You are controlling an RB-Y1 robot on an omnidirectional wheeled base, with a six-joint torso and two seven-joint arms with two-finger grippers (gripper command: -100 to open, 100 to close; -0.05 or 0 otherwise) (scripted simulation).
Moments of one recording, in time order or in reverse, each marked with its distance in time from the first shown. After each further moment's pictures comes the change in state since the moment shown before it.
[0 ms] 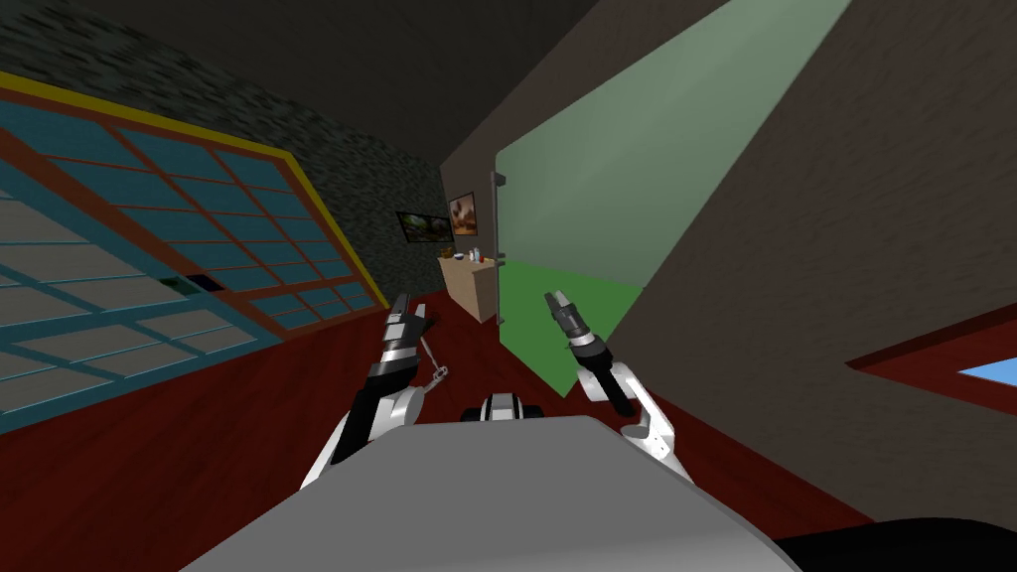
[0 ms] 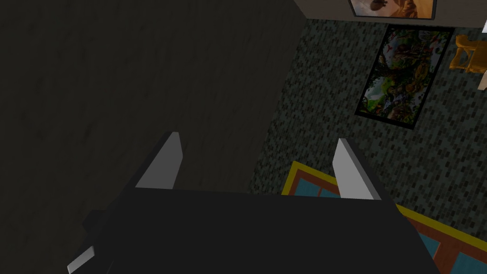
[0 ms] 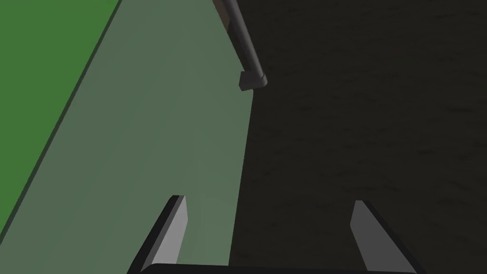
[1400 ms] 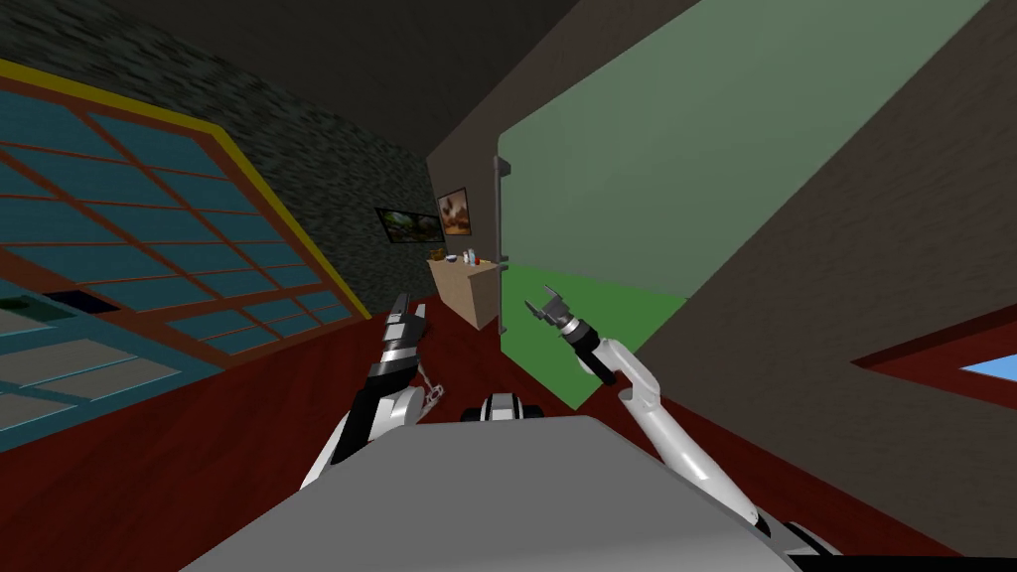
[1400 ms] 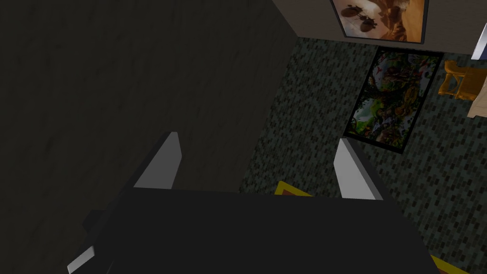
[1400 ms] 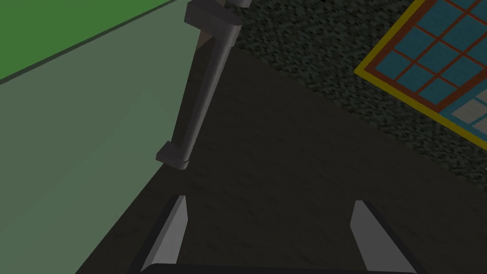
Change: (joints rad) left arm 0.000 0.000 0.000 0.000 0.000 0.000 0.000; right arm -0.195 -0.234 0.055 0.090 0.373 0.062 0.195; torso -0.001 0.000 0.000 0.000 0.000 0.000
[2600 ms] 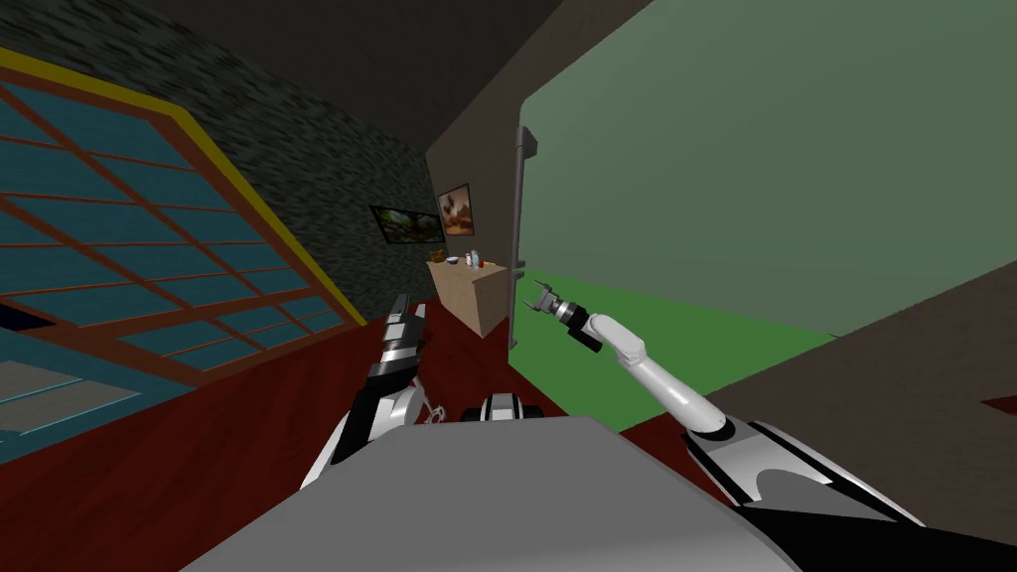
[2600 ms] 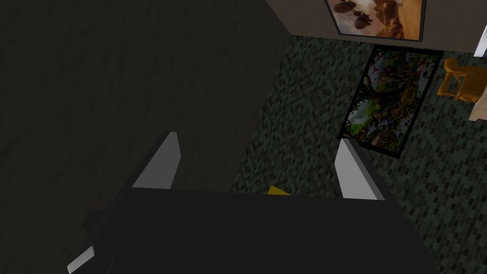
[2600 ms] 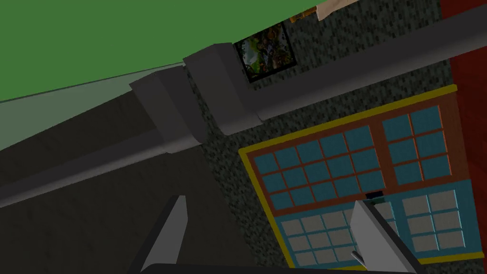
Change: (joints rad) left arm 0.000 0.000 0.000 0.000 0.000 0.000 0.000; right arm -0.283 -0.273 0.129 0.172 0.324 0.066 0.194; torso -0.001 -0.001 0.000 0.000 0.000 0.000
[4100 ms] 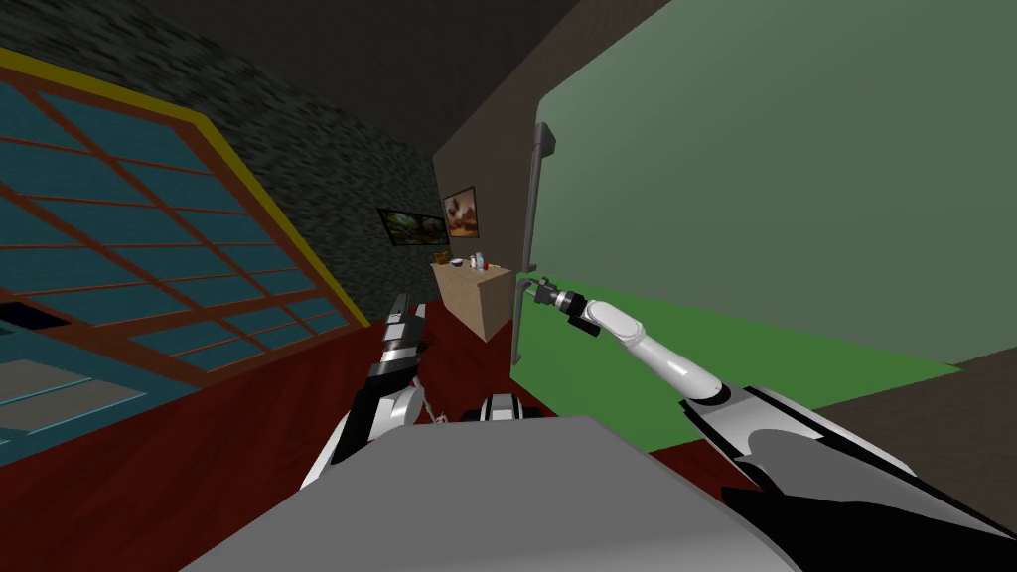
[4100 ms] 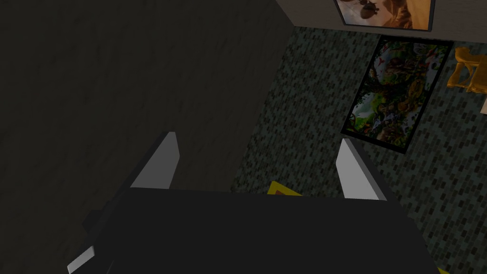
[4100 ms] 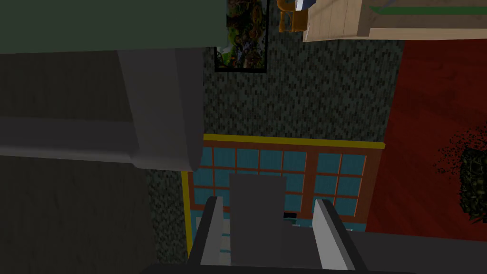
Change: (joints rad) left arm -0.001 0.000 0.000 0.000 0.000 0.000 0.000; right arm -0.171 -0.134 0.080 0.053 0.137 0.009 0.110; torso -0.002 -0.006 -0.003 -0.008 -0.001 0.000
